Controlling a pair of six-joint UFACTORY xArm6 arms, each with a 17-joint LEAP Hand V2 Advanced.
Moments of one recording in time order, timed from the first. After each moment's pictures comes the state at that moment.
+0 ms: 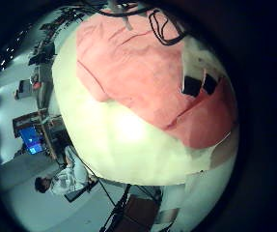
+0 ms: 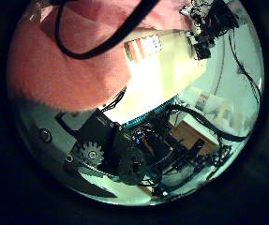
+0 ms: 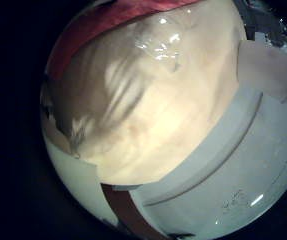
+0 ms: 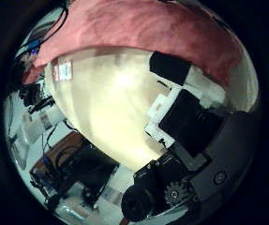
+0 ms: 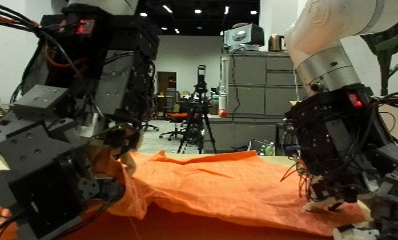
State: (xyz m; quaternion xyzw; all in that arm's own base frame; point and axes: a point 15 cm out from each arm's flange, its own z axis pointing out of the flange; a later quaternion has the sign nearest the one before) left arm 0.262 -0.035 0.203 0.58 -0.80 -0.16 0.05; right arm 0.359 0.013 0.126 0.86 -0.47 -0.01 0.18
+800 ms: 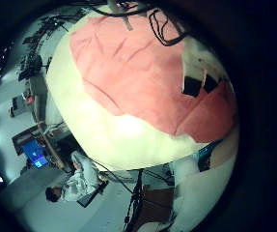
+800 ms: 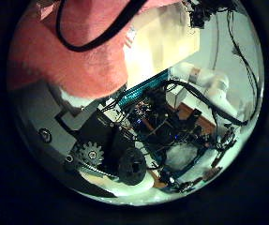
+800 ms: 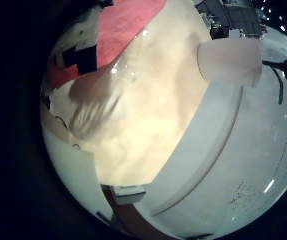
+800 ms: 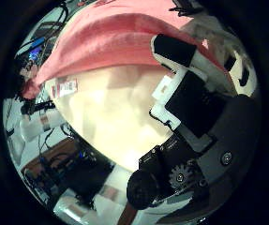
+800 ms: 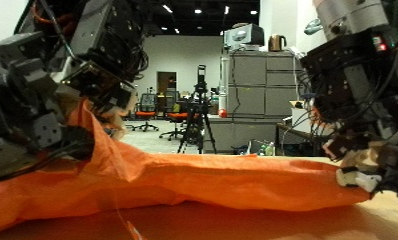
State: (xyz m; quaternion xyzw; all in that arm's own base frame) left arm 0.232 -0.025 0.263 0.50 -0.84 -0.18 0.09; right arm 0.326 -0.006 0.226 0.85 -0.51 0.06 0.12
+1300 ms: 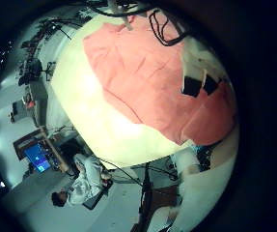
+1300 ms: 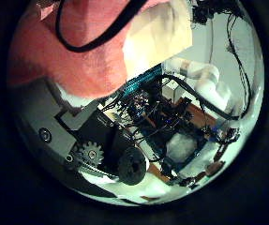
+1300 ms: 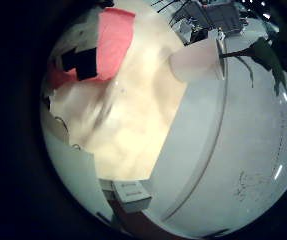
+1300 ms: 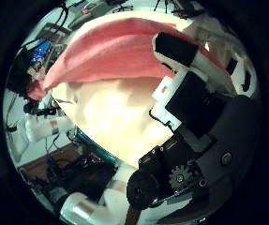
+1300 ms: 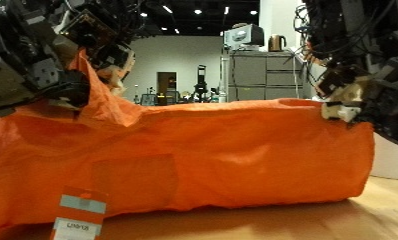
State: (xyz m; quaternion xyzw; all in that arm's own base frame) left arm 0.267 -0.009 0.302 0.50 -0.84 -0.18 0.09; right arm 0.377 0.020 0.313 0.84 -0.53 0.12 0.05
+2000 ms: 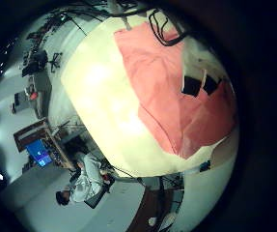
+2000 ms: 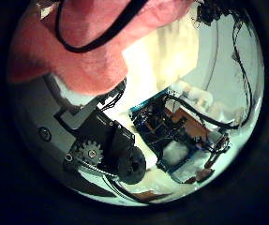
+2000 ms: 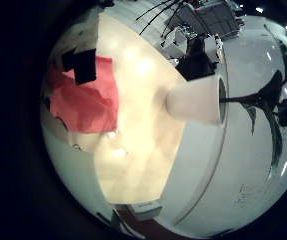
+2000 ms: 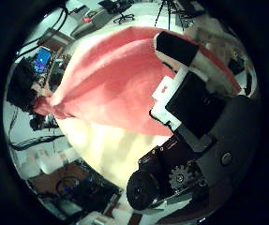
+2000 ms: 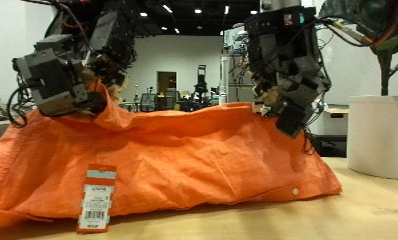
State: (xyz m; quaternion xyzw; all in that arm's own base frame) left arm 0.412 0.038 0.278 0.56 -0.81 -0.19 0.08; right arm 0.547 0.093 0.284 0.84 -0.54 0.12 0.02
